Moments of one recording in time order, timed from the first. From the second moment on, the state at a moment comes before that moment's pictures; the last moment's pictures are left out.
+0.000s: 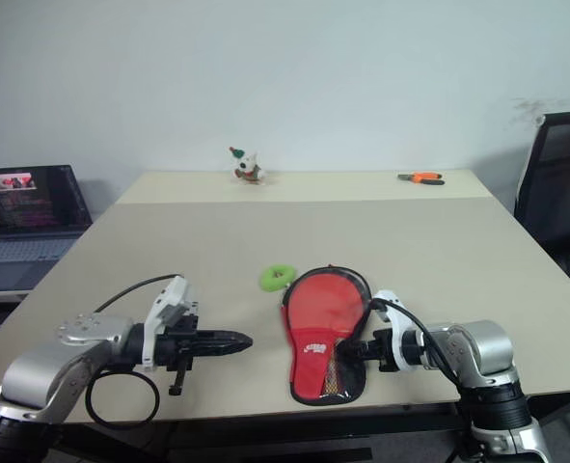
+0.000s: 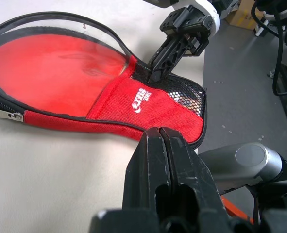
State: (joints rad) left arm -0.31 0.82 0.05 -0.21 -0.57 0.65 -1.23; right arm -0.53 -0.41 -0.02 -0.14 0.53 1.44 0.65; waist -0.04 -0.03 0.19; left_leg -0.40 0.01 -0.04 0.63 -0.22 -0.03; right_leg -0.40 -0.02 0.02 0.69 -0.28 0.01
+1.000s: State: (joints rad) left arm -0.31 0.79 0.05 -0.17 -0.57 0.63 -1.12; right arm -0.56 -0.62 0.07 -0.33 0.54 1.03 0.78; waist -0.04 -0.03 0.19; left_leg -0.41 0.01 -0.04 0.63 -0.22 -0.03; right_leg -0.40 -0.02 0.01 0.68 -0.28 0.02
